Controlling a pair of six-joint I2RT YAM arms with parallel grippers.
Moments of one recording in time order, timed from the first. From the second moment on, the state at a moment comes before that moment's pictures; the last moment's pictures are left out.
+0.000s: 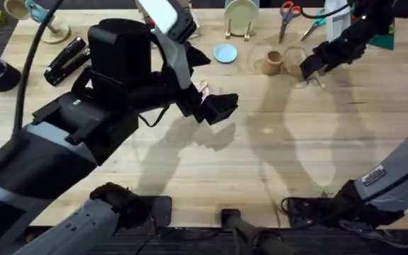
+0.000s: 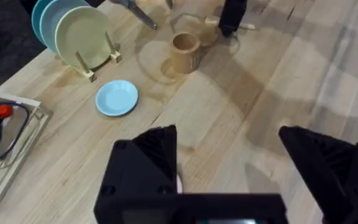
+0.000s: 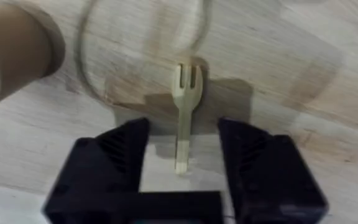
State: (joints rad) left arm -0.40 0.99 0.62 -0.13 0.50 0.30; right arm -0.17 2.05 1.56 -0.92 -0.06 -0.47
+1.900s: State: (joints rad) left arm -0.40 0.99 0.62 -0.13 0.50 0.30; right arm -0.17 1.74 1.90 -1.21 -0.32 -0.47
